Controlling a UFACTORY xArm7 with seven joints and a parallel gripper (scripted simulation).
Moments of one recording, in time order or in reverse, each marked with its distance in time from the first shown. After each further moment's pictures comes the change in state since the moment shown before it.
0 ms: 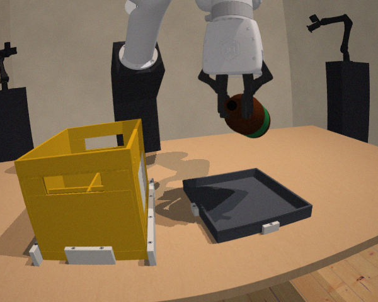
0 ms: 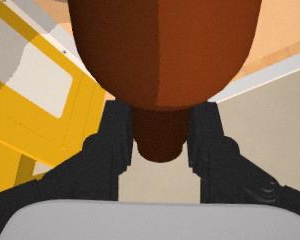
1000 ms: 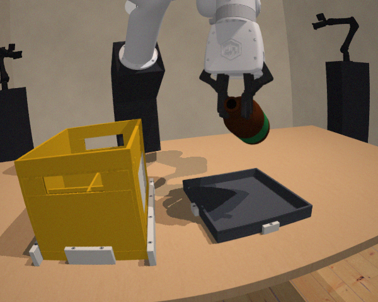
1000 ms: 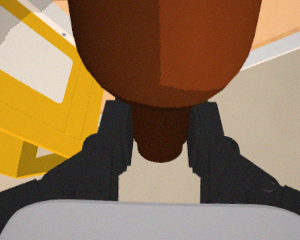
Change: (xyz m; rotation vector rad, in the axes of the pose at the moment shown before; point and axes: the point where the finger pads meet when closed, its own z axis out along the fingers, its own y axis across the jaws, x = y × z) arm 0.000 -0.001 0.000 0.007 -0.110 0.000
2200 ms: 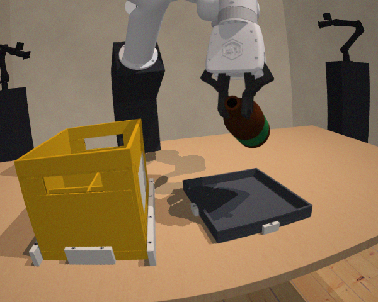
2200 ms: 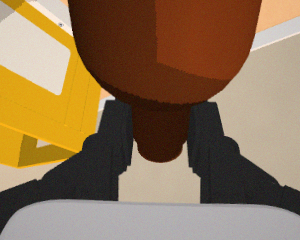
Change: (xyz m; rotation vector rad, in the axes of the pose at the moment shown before) arm 0.001 0.001 -0.001 -0.006 -0.067 0.001
